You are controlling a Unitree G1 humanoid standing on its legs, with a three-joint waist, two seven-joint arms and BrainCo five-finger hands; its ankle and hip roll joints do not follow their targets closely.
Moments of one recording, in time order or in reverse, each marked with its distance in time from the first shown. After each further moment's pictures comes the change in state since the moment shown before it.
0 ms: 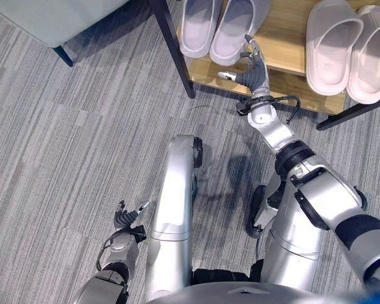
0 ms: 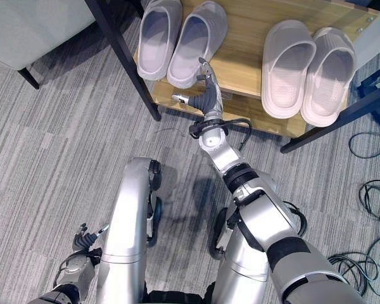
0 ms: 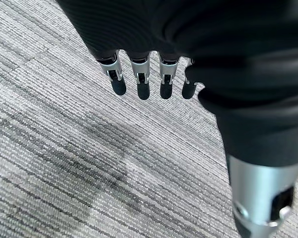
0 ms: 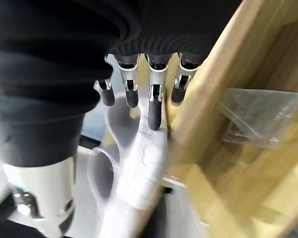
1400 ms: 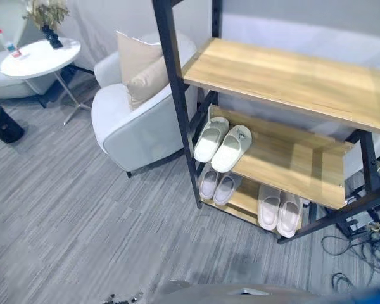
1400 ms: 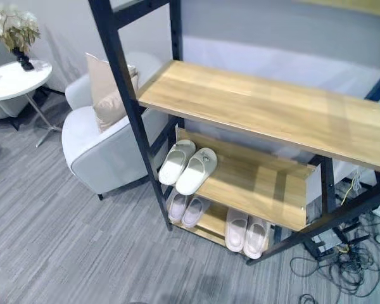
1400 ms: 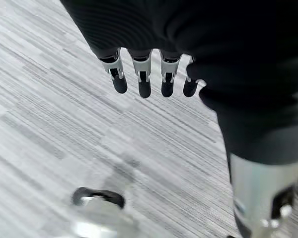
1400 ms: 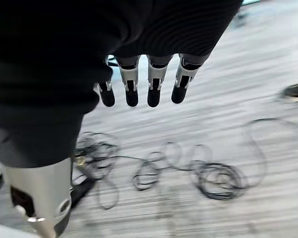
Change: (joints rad) left arm 0.278 -0.015 0.070 0.126 0.342 0.139 -0.094; right arm 1.062 -0.140 -0.634 0.752 0.270 0.075 0.208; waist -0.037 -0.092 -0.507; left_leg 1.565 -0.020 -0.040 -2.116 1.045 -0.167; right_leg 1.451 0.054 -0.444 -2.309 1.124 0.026
